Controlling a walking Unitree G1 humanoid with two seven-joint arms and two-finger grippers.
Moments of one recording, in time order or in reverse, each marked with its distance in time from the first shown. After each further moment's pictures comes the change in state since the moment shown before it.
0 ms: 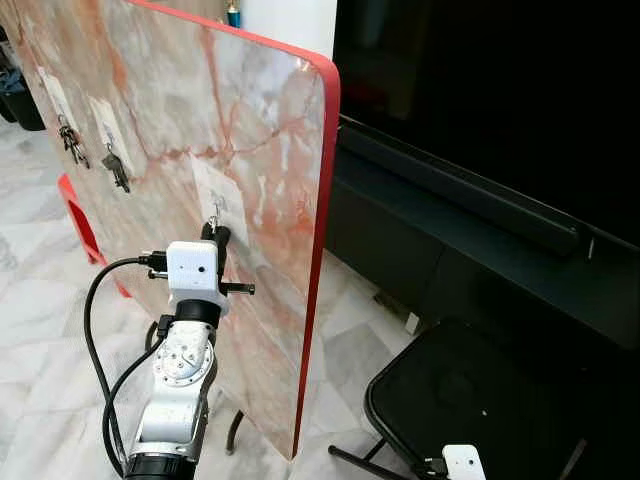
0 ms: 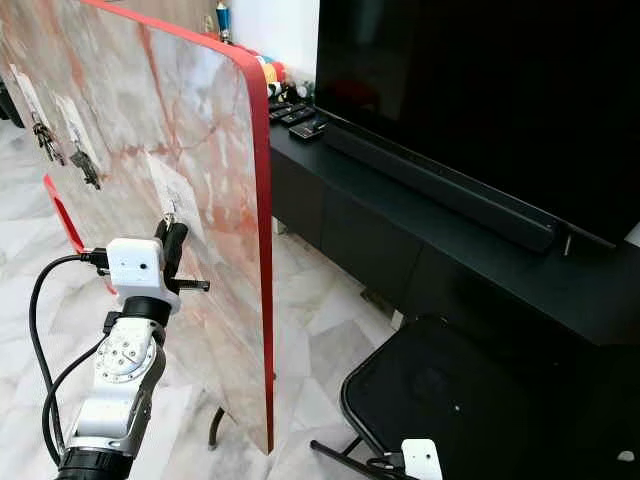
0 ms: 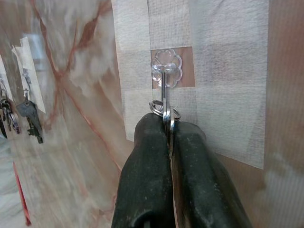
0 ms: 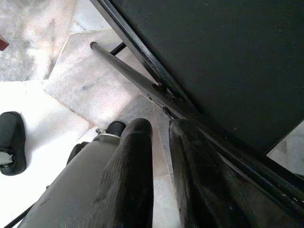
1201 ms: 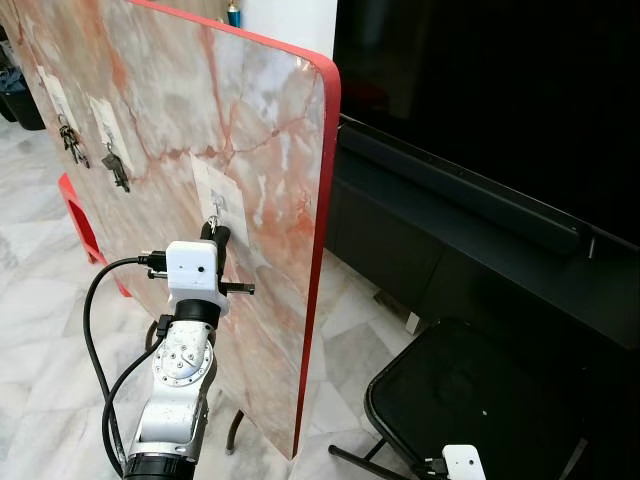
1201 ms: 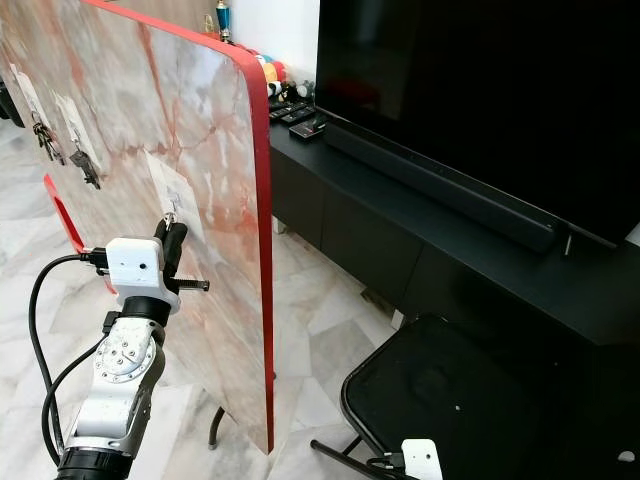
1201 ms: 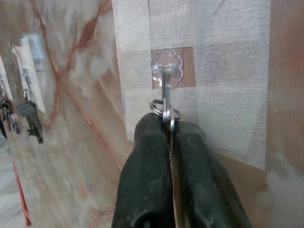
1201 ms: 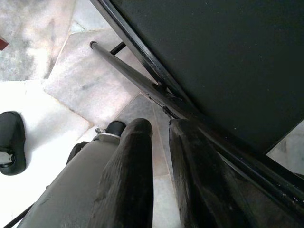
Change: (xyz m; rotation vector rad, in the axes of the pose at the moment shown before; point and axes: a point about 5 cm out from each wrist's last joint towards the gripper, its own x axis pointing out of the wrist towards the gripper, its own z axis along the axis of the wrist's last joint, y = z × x) left arm 0.000 0.000 0.001 0.000 -0.003 0.000; right arm 0.000 0.000 0.000 0.000 0.000 -0.002
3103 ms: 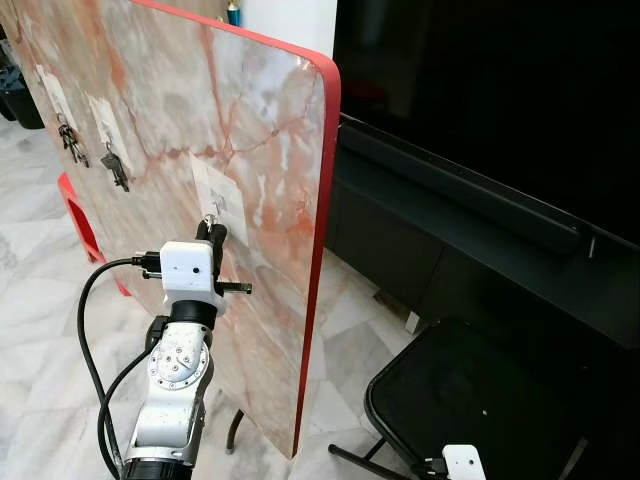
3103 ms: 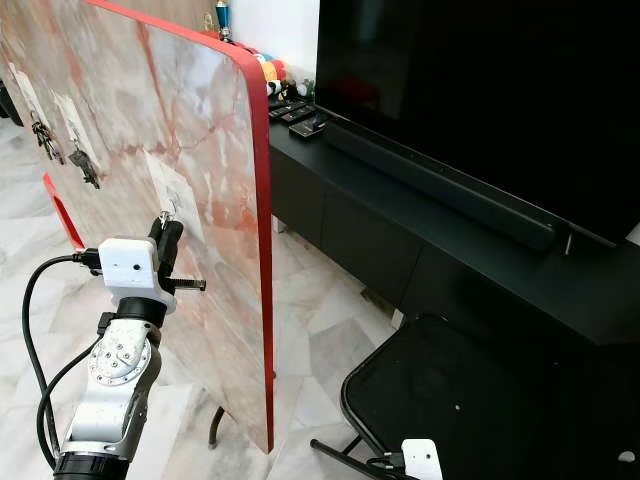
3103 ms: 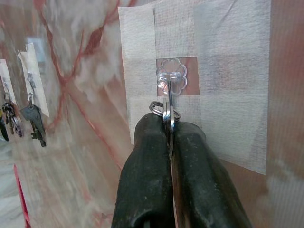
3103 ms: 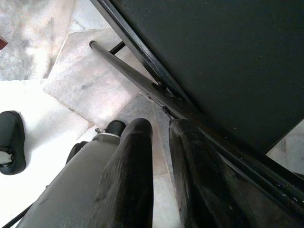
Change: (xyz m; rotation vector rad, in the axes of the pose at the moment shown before) left arm -0.003 0.003 0.004 -0.002 -0.019 0.004; right arm 0.000 0.000 0.000 -0.001 0.000 -0.001
